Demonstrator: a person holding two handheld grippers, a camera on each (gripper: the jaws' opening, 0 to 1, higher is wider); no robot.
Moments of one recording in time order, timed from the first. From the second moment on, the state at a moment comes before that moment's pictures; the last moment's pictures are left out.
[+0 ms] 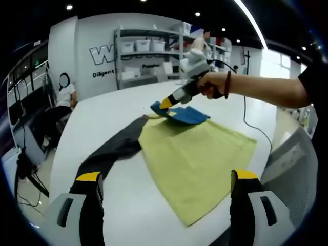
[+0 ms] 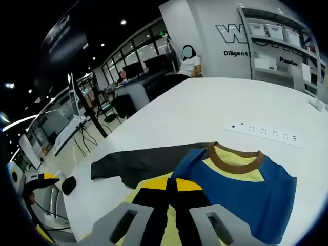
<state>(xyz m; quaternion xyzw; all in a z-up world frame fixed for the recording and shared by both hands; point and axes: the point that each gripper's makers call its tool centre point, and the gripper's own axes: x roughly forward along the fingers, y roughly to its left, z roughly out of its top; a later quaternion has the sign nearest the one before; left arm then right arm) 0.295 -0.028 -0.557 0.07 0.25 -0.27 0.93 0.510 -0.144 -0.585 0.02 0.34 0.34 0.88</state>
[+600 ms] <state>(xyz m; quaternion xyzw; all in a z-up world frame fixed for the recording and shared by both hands) 0.294 -0.030 -0.557 0.07 0.25 -0.27 0.93 0.484 -0.116 -0.598 -0.03 0.34 0.37 0.87</state>
